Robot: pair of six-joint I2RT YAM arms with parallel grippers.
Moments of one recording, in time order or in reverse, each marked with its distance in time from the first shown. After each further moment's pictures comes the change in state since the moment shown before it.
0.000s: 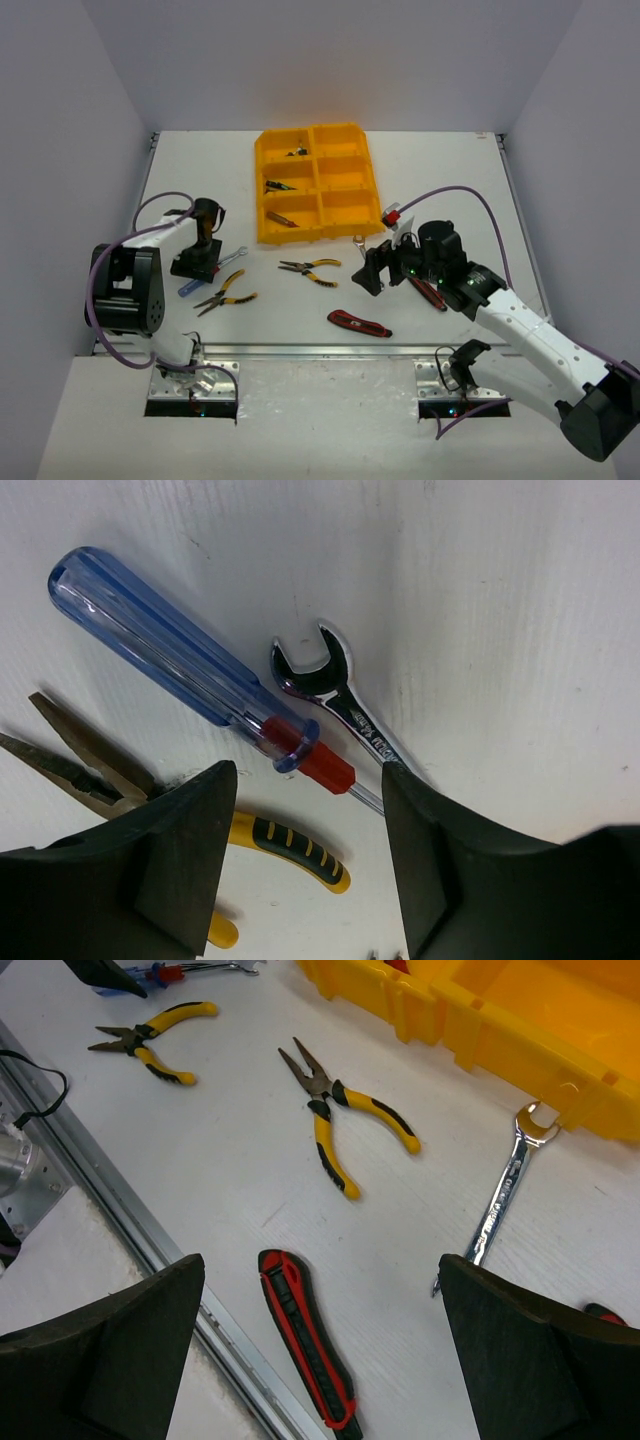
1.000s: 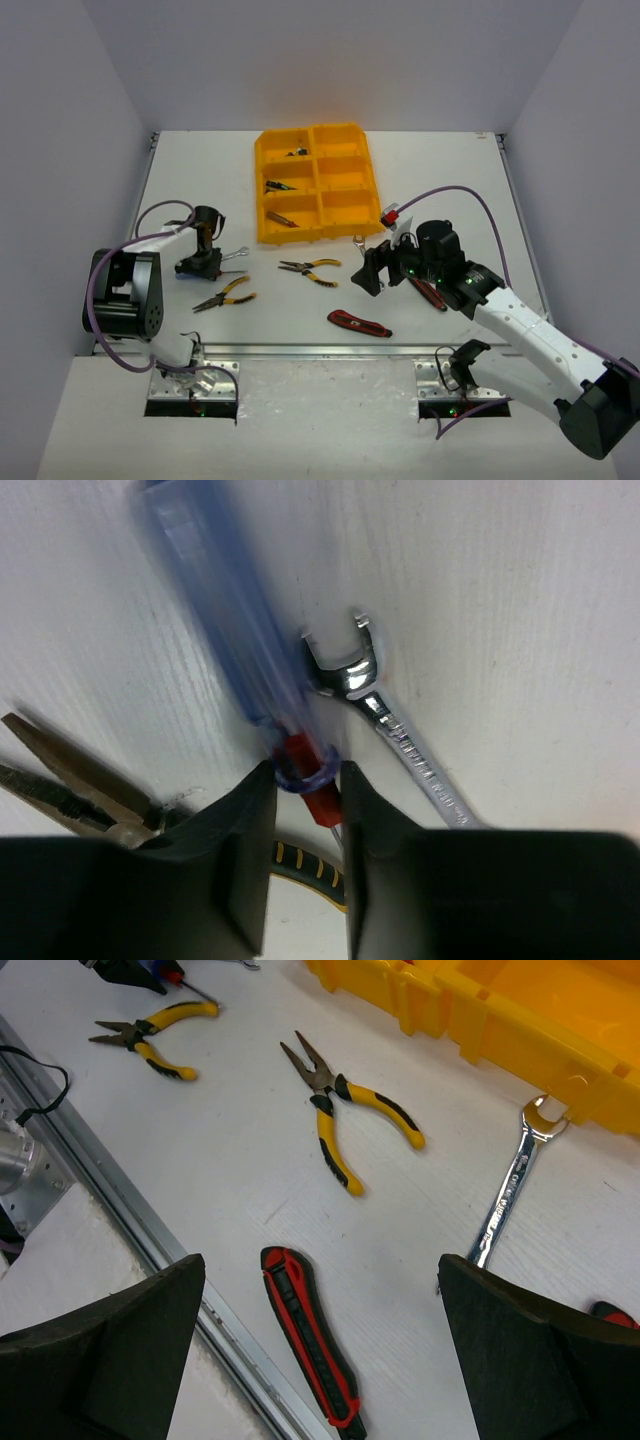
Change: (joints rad) left arm 0.000 -0.030 -0.097 0.127 0.026 0.035; right arm 0.000 0.014 0.000 0.000 -0.007 0.007
